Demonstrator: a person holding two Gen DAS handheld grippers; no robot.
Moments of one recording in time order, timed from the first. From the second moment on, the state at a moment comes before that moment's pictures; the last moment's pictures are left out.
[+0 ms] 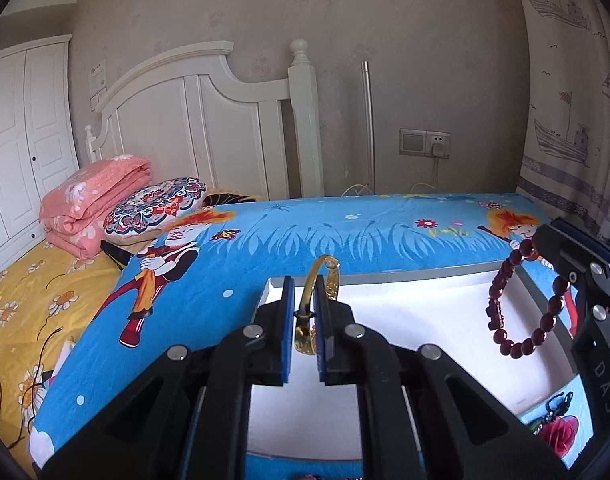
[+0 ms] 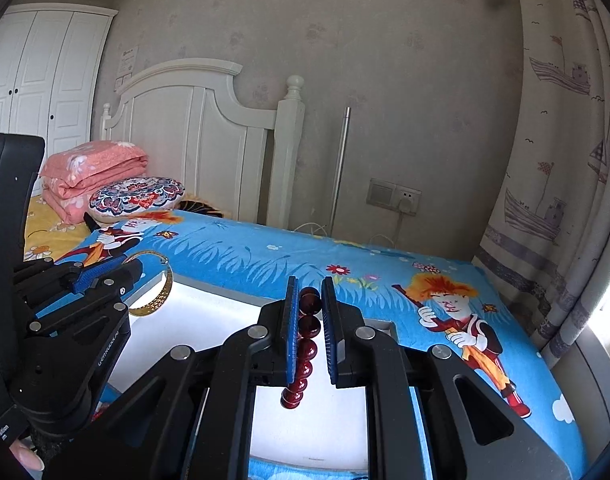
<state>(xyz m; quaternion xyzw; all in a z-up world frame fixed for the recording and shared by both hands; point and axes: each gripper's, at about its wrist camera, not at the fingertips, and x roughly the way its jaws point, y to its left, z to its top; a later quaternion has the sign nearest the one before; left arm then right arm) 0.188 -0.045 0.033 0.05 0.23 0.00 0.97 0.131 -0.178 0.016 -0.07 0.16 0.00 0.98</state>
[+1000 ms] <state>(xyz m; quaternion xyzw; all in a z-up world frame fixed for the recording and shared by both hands) 0.180 -0.030 0.015 0.05 0.23 0.04 0.97 0.131 -0.190 -0.003 -0.05 0.21 0.00 0.98</state>
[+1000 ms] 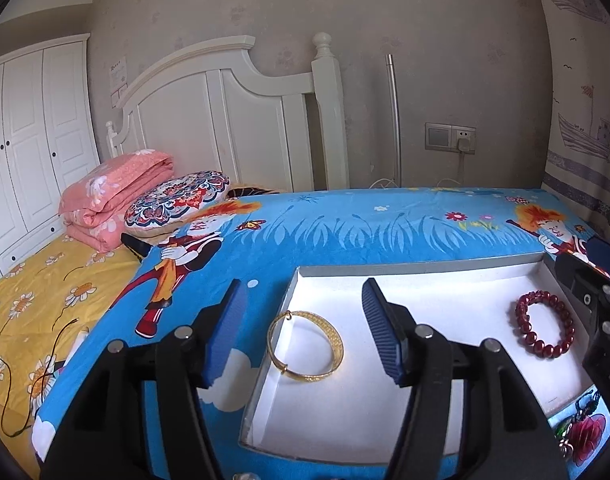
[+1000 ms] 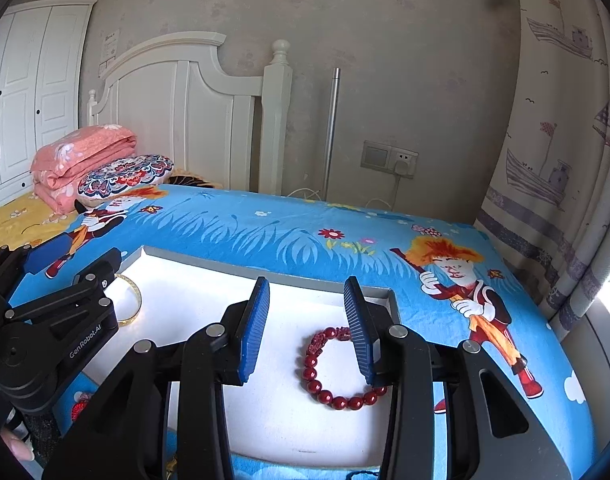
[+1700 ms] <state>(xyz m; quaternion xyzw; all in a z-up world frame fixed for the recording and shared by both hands) 0.050 -0.015 -0.017 0.05 0.23 0.00 0.97 -0.014 -0.206 -0.057 -0.08 0.21 0.02 0.97</state>
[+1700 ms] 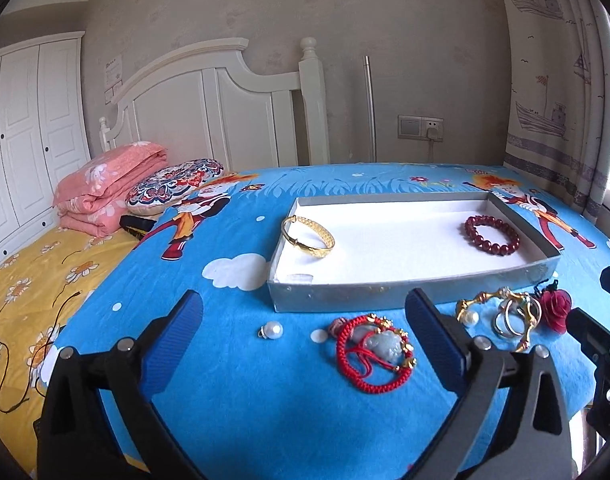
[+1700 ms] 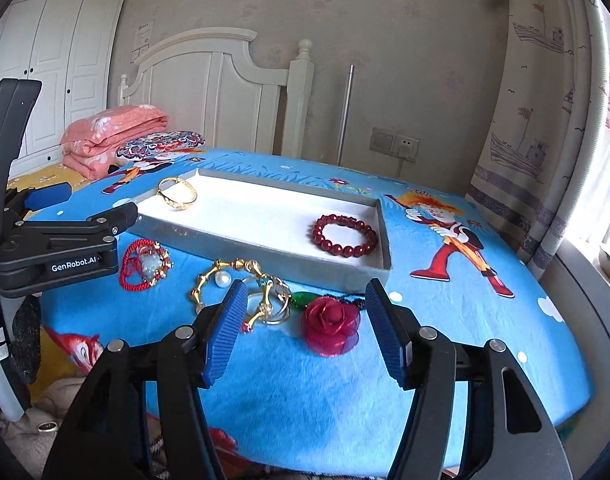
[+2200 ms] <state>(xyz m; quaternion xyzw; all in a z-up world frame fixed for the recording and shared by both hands) 0.034 -0.030 -0.039 0.07 0.24 -0.04 0.97 -0.018 -0.242 -0.071 -0.02 0.24 -0.01 0.97</state>
